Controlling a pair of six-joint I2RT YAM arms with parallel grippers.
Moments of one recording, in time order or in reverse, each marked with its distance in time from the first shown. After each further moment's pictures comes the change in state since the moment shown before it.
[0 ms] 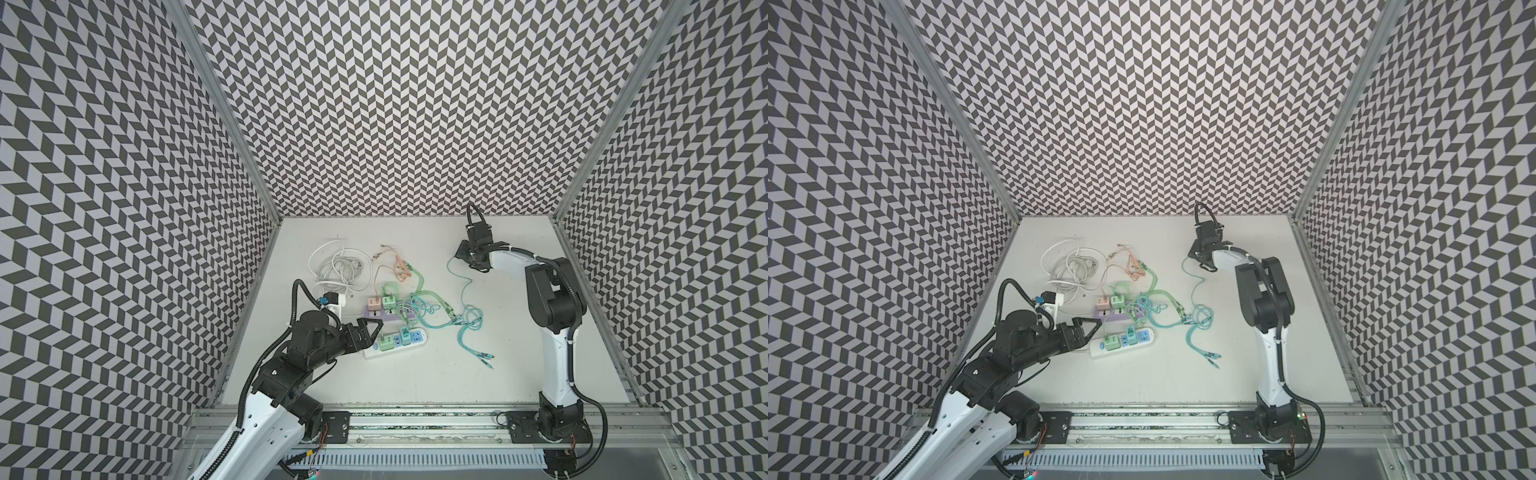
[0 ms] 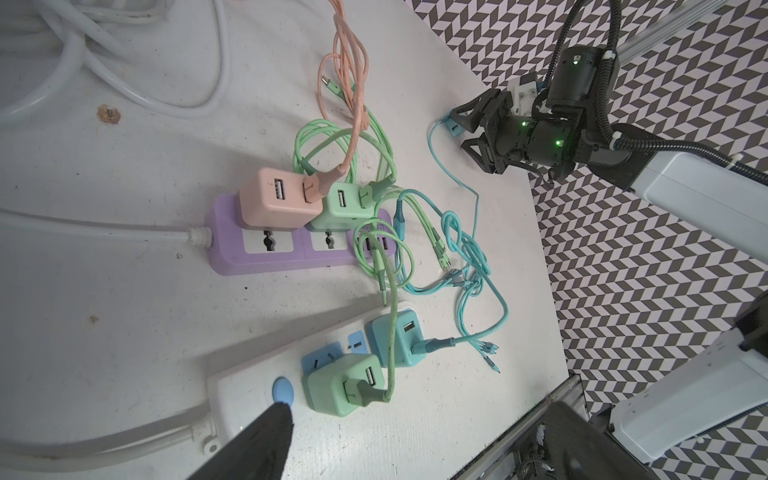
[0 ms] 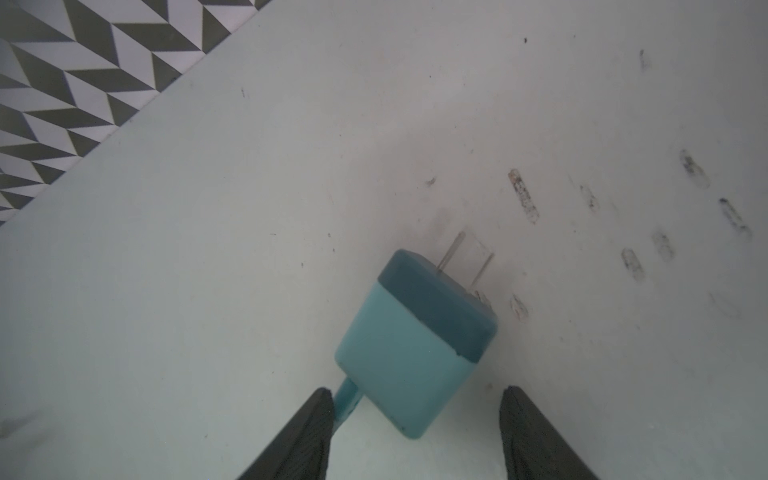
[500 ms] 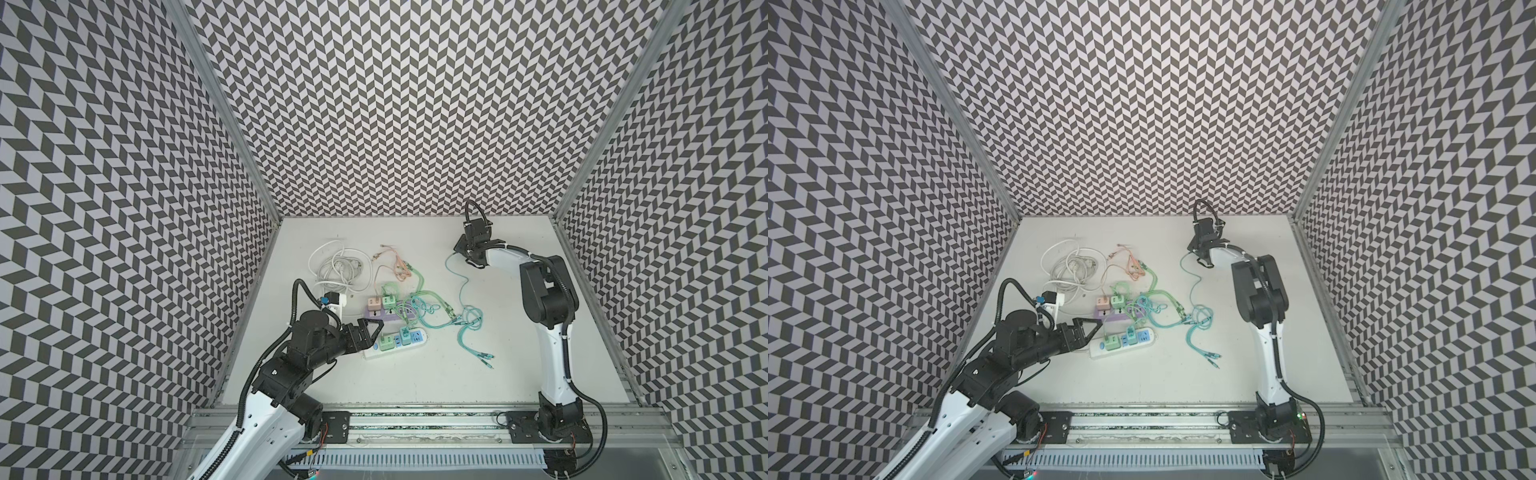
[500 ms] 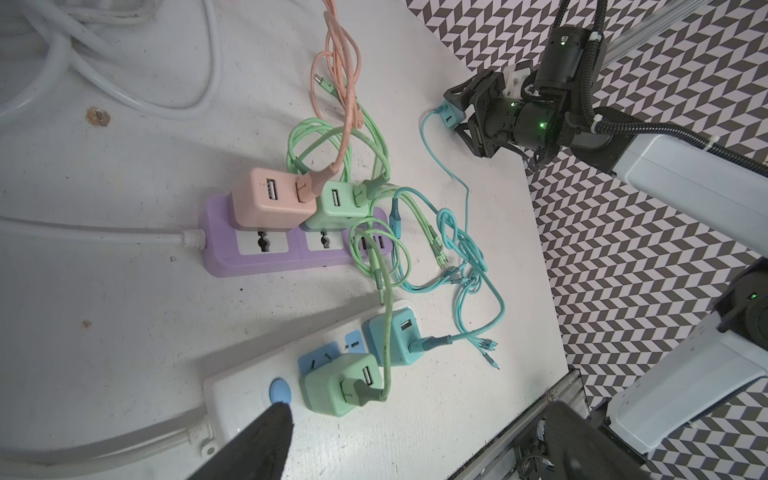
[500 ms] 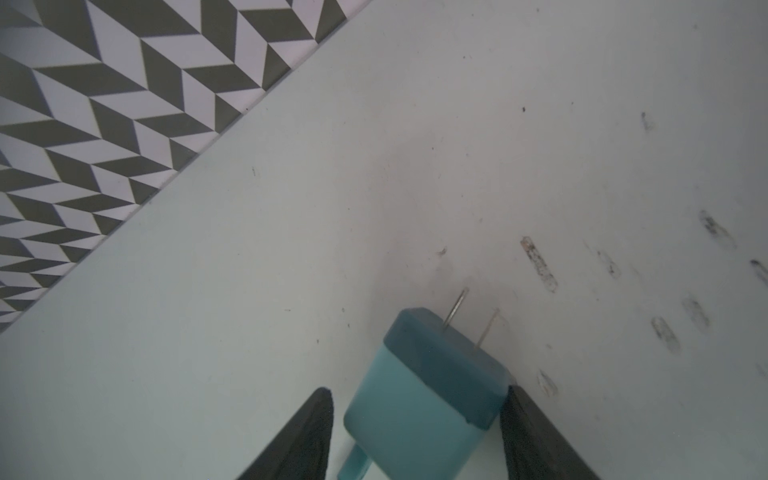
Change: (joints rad) left arm 0.000 0.002 0.000 0.004 0.013 0.015; right arm -0.001 0.077 0.095 0.032 0.061 0.068
